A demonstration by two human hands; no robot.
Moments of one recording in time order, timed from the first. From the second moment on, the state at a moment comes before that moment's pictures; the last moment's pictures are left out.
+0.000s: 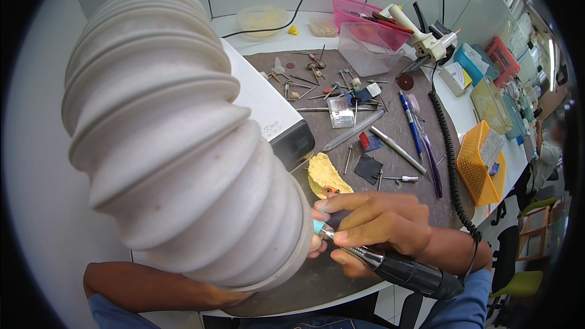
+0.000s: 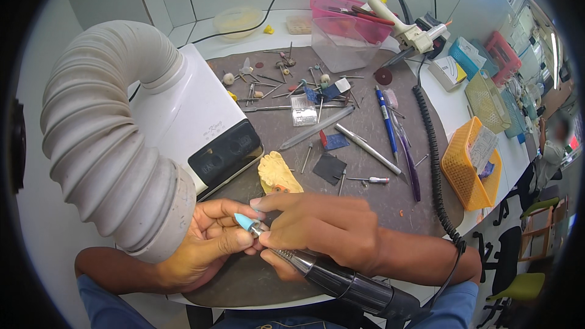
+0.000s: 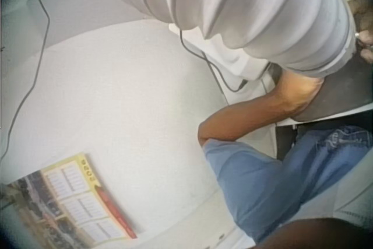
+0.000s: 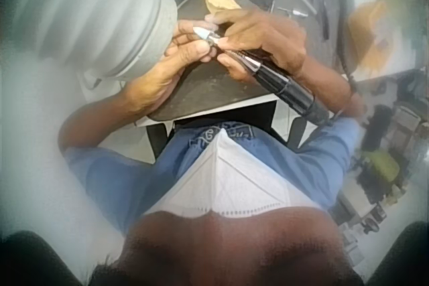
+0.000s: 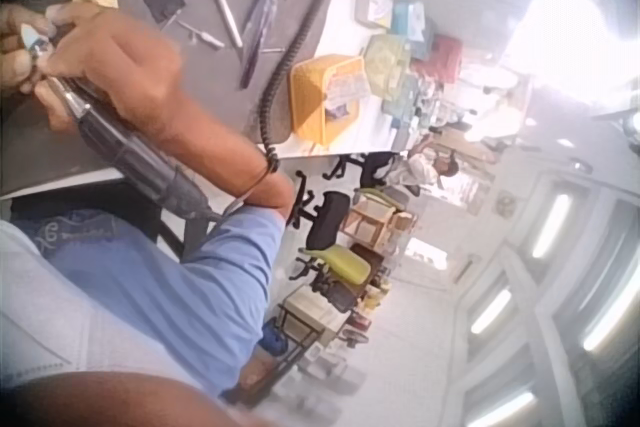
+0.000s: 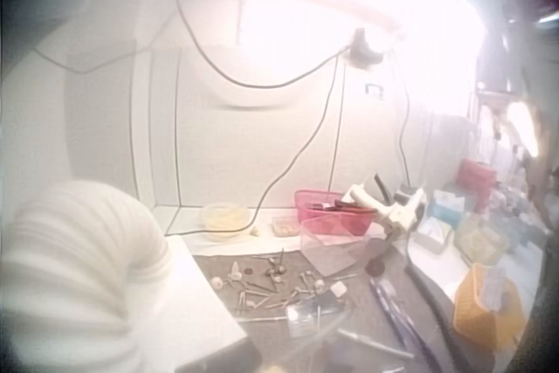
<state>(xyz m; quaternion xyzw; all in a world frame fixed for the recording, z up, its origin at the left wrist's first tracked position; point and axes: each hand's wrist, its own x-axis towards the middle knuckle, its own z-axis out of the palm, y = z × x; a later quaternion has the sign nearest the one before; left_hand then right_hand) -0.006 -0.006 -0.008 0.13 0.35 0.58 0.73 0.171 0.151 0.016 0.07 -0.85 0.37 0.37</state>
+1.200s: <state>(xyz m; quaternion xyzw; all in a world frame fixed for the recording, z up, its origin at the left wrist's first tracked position) -0.006 0.000 -0.006 0.11 0.33 0.57 0.75 0.179 0.154 0.009 0.06 -0.85 0.35 0.38</state>
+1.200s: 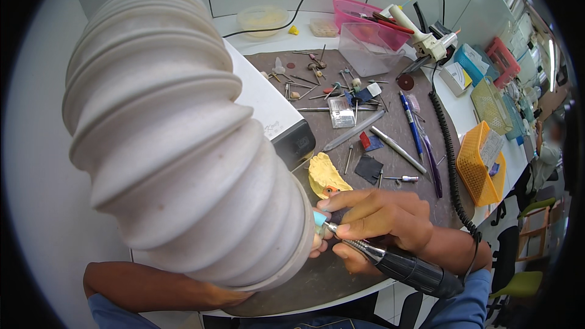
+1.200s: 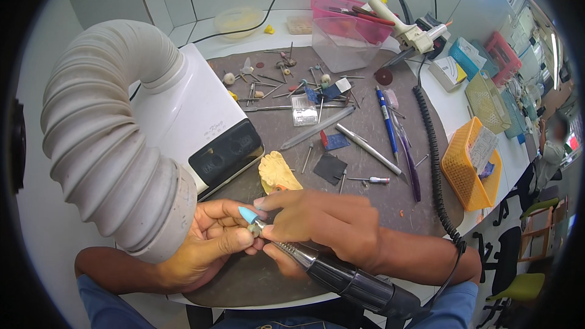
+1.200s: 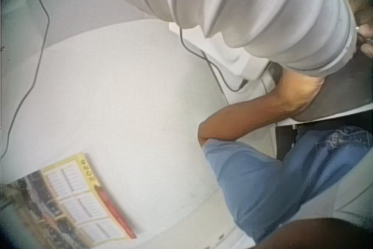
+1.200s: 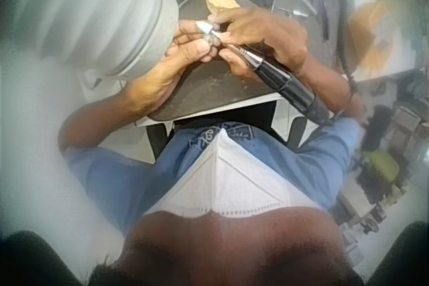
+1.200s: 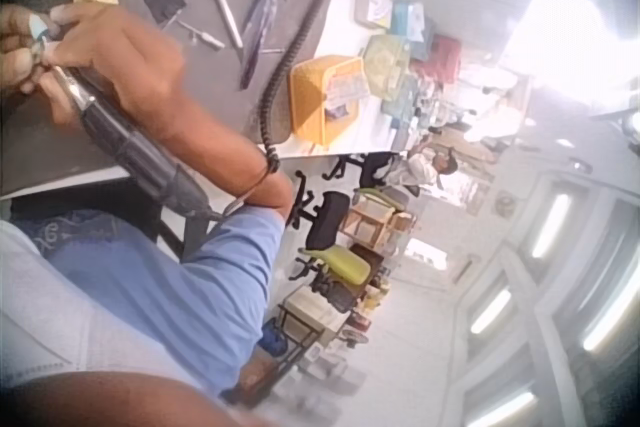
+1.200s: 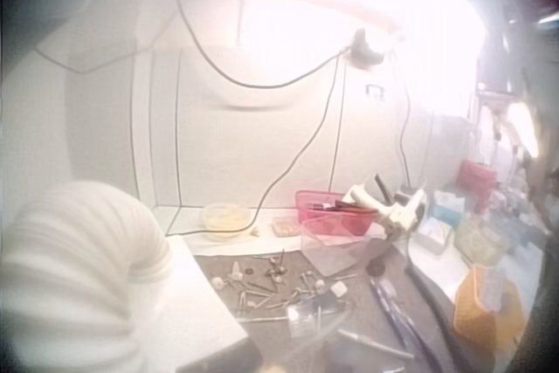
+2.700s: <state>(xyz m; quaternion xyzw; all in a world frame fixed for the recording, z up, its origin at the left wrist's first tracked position) -0.001 -0.002 -0.007 0.16 0.34 0.60 0.71 0.185 0.154 0.011 0.05 -0.86 0.37 0.36</state>
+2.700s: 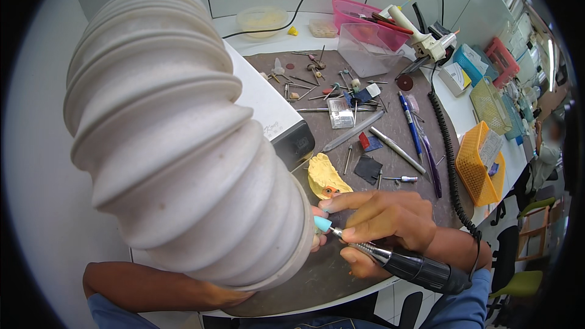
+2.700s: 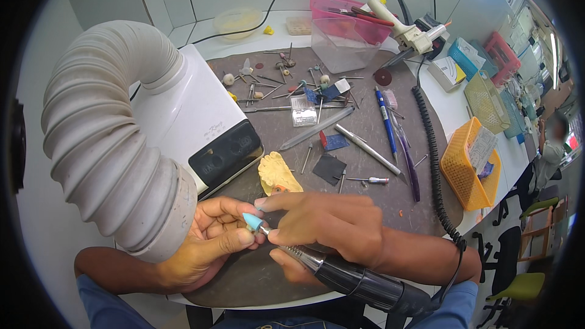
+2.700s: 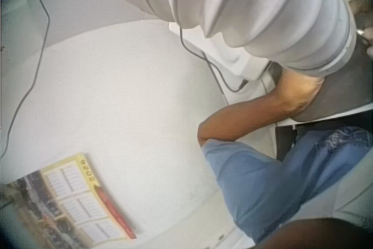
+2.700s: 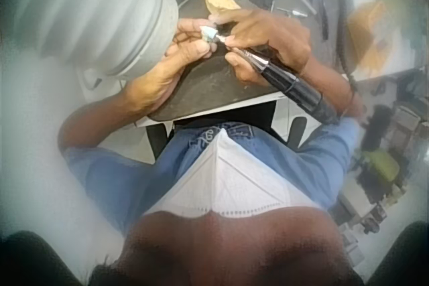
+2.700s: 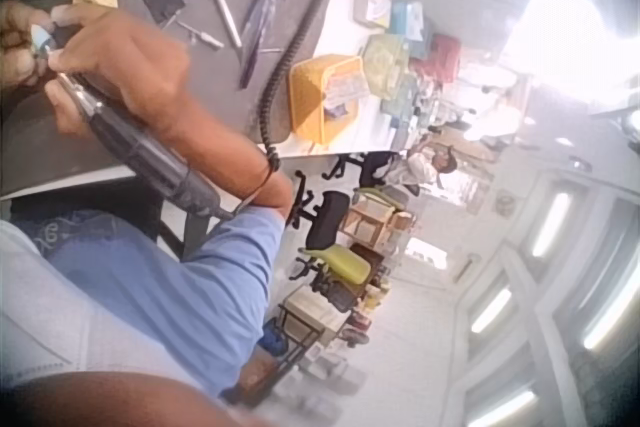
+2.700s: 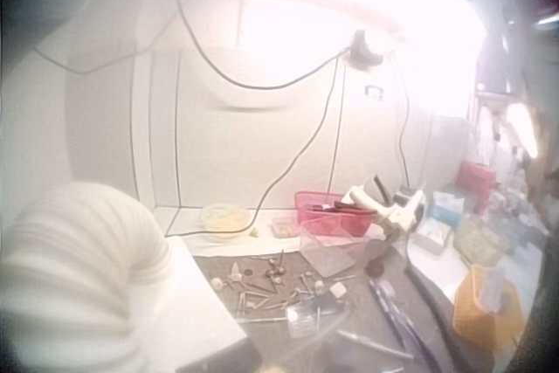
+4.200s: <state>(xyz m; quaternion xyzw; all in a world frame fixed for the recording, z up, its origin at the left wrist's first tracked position) -0.001 0.009 -0.001 0.15 0.30 0.57 0.75 0.187 0.155 0.024 0.02 -0.86 0.35 0.36</state>
